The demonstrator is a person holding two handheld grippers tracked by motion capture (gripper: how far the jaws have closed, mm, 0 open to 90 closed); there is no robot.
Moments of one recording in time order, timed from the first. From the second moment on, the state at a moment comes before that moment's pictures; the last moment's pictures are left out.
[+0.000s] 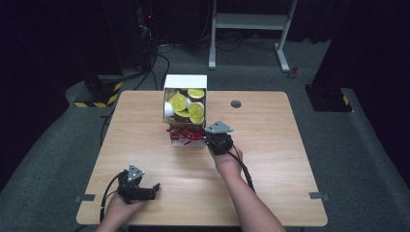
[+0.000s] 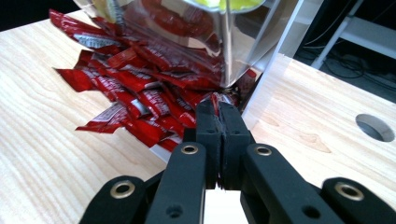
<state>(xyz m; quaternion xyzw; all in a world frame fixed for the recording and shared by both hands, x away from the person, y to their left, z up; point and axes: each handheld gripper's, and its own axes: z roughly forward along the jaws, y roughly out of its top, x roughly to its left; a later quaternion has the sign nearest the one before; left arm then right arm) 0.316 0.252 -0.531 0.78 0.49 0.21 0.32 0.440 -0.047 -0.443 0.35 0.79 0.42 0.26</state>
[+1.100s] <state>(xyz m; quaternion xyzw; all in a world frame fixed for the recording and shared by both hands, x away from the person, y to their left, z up) 0.316 0.252 -0.531 0.78 0.49 0.21 0.32 0.419 -0.059 -0.441 0.33 0.79 0.45 0.26</state>
